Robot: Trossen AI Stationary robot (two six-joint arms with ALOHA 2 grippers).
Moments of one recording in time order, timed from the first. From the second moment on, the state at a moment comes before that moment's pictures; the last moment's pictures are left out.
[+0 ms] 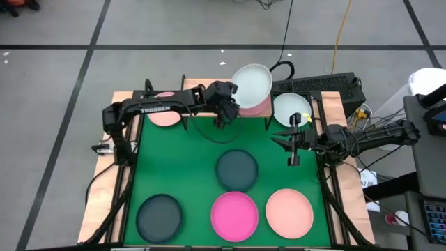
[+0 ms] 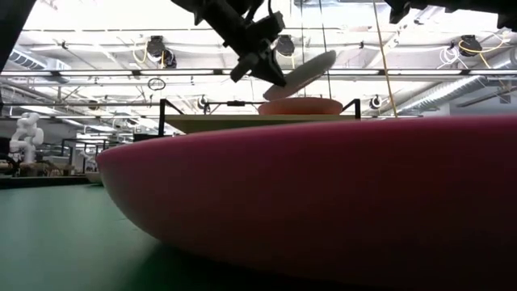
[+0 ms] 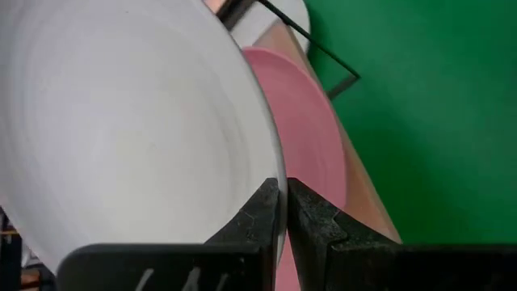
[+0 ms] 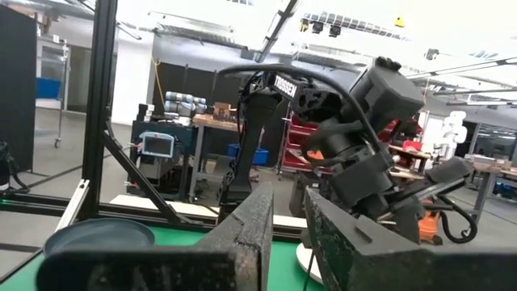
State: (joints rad) left arm 0.29 1.81 1.59 -0.42 -0.09 0.99; right arm 0.14 0.67 0.37 0.53 0.19 -0.20
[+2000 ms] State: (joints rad) left arm -0.10 1.00 0.94 -0.25 -0.26 0.20; right arm 0.23 0.79 0.51 0.07 0.31 -0.11
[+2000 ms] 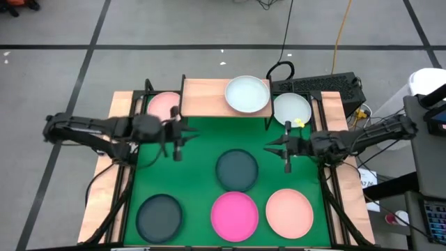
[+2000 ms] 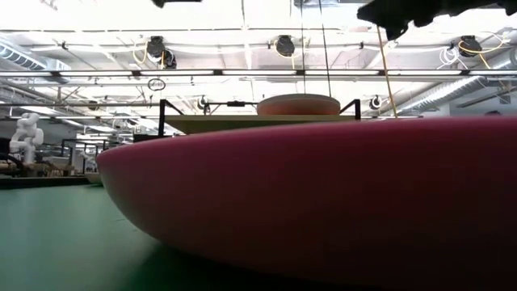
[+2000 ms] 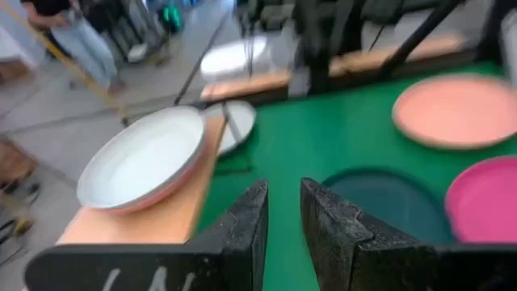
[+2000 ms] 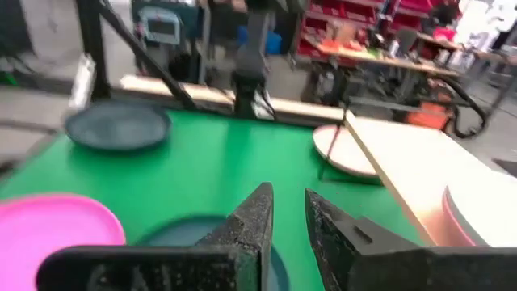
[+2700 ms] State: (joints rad) left arm -0.19 0.81 0.57 0.07 -0.29 0.12; right arm 0.30 1.18 0.52 -0.12 0.13 -0.13
